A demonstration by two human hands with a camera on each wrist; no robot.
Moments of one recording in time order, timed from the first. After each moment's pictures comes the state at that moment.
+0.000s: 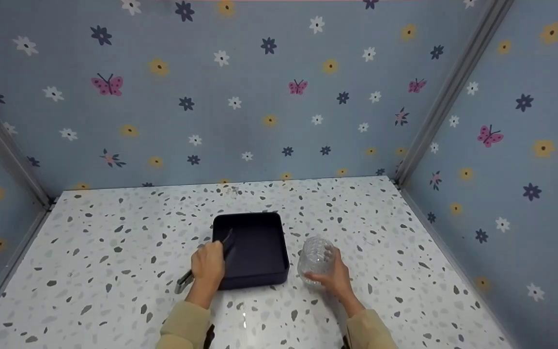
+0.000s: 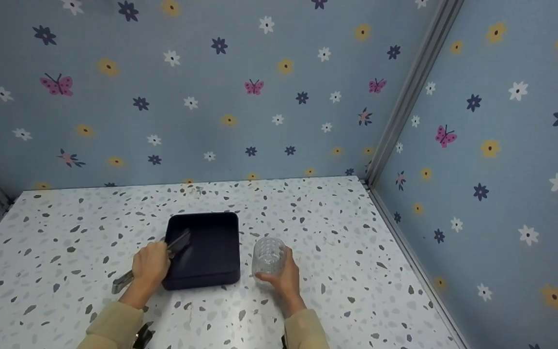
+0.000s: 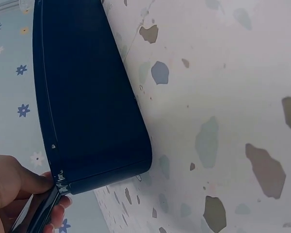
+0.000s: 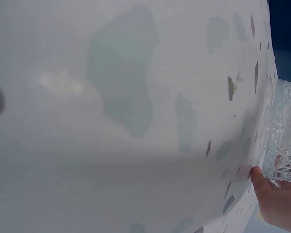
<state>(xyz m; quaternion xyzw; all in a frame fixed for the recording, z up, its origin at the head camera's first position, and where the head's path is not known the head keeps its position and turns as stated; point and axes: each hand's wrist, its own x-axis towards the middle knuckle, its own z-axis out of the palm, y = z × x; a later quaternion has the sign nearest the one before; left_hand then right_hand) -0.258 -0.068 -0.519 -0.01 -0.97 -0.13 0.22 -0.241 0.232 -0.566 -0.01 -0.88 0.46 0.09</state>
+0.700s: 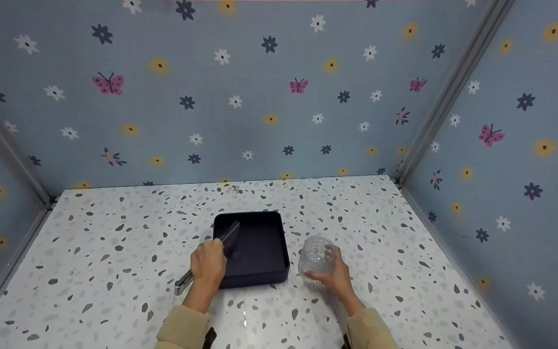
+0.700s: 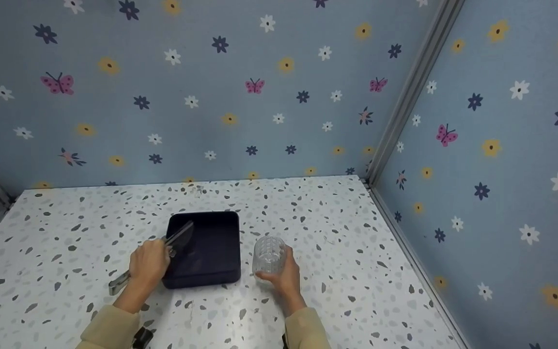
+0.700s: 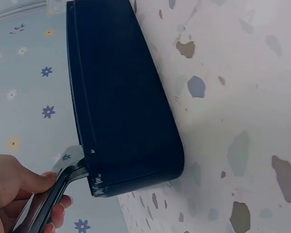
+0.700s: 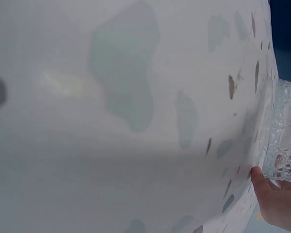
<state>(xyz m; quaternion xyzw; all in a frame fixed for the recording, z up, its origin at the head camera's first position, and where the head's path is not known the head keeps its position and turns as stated) -0.246 -0.067 -0.500 -0.01 -0.95 -0.18 0.26 -0.241 0.231 -0.564 -0.01 -0.88 0.47 0.09</state>
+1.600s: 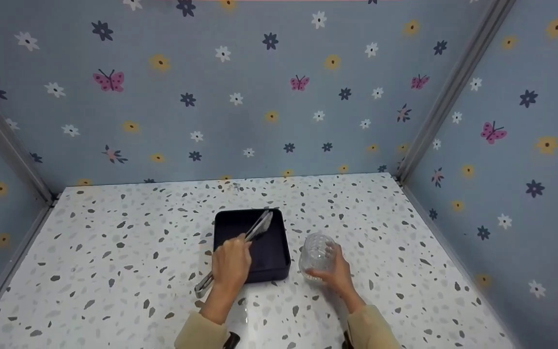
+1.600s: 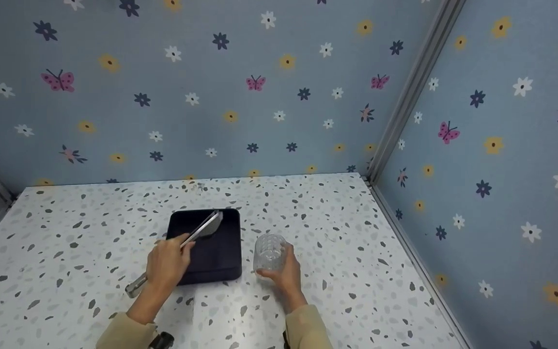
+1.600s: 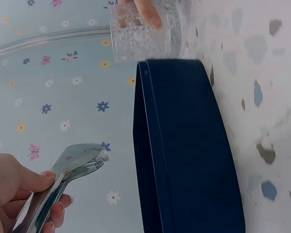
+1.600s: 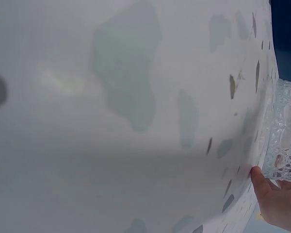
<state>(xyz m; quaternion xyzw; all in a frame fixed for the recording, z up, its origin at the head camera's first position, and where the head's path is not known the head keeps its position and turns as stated) -0.220 -0.025 -0.471 -0.05 -0.92 -0.24 0.30 -0.242 0.231 -0.566 -0.02 -0.88 0.46 0.08</state>
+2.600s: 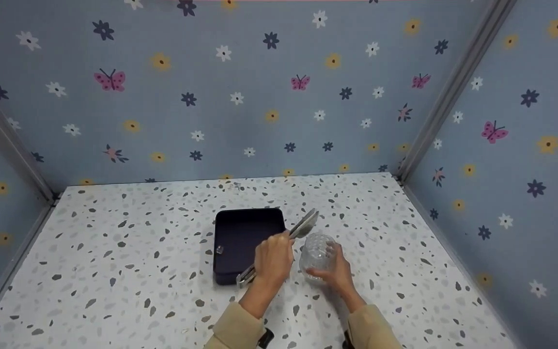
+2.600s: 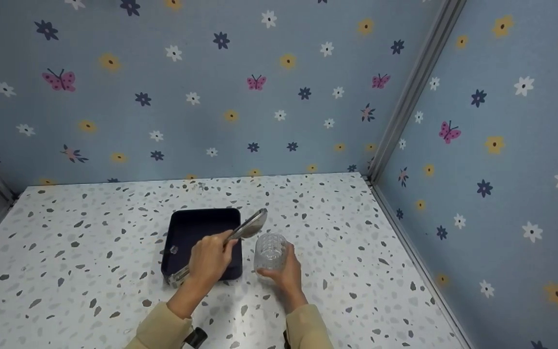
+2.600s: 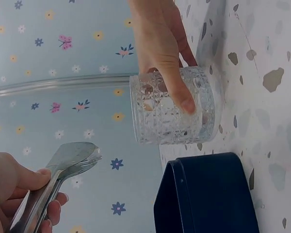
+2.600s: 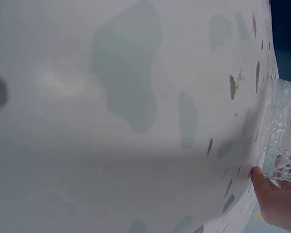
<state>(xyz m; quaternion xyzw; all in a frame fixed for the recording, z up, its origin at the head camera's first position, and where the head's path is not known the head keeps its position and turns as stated) -0.219 0.048 -0.457 -0.12 -0.90 -0.24 0.33 -0.242 0.229 -0.567 -0.02 -0.88 0.47 0.10</state>
